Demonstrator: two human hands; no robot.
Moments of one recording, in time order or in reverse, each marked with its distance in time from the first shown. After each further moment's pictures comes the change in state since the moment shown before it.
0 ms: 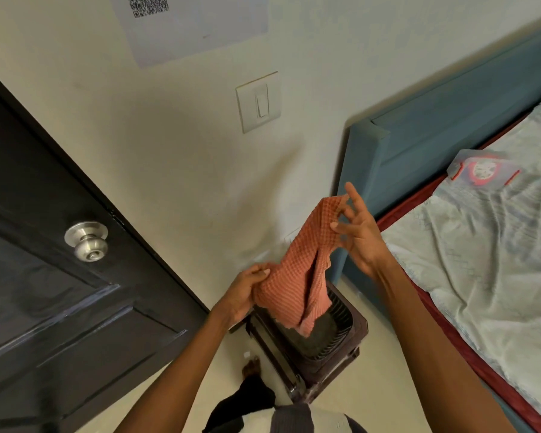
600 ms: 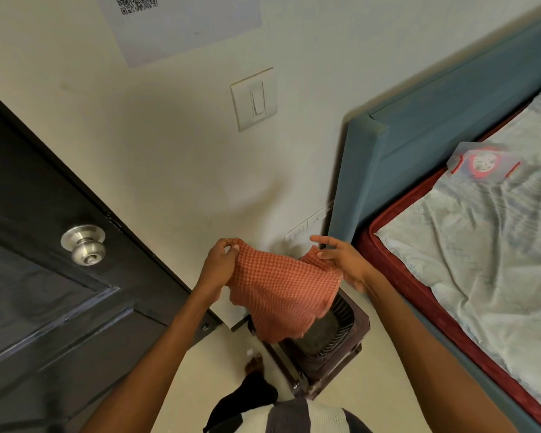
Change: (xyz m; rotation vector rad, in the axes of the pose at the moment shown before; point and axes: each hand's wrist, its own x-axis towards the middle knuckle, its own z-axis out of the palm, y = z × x) left_hand -0.013 0.065 -0.015 0.433 0.424 0.132; right_hand 0.000 0.059 -0.015 -0.227 -0.081 0.399
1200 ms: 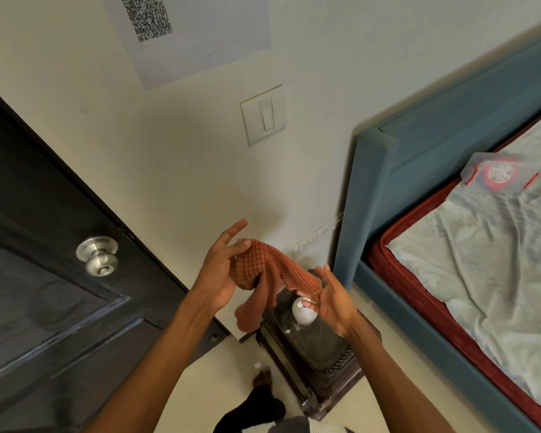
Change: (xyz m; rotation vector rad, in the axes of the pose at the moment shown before) left_hand -0.032 0.053 -0.014 -0.659 -0.229 0.032; right_hand 0.005 0.061 0.050 0.422 -0.020 0.064
